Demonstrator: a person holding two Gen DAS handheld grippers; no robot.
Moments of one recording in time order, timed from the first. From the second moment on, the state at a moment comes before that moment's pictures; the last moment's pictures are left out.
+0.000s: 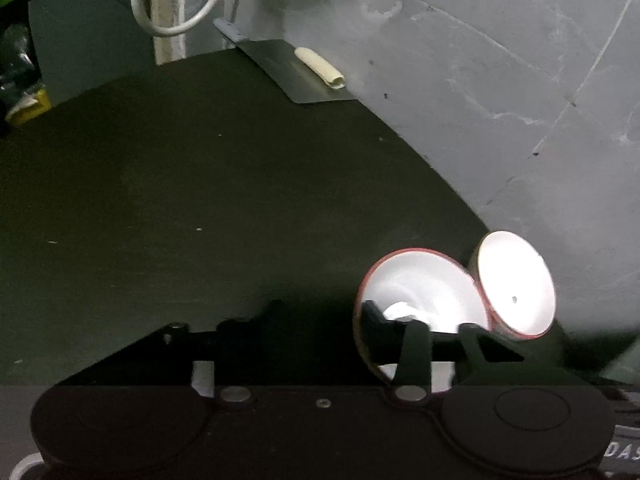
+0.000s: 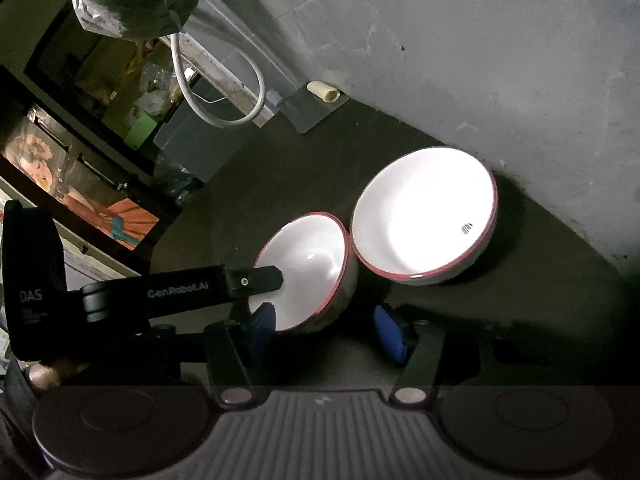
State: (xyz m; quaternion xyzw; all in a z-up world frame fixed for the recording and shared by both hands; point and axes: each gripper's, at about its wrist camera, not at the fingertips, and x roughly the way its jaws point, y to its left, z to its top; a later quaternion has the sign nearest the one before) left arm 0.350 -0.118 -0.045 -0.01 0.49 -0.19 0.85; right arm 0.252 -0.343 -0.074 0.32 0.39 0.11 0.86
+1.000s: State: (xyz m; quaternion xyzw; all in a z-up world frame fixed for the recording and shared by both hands) left arm 0.270 -0.080 -0.006 -0.05 0.45 -0.24 0.86; right arm 0.188 -0.312 -0.031 0.30 0.38 0.14 0.87
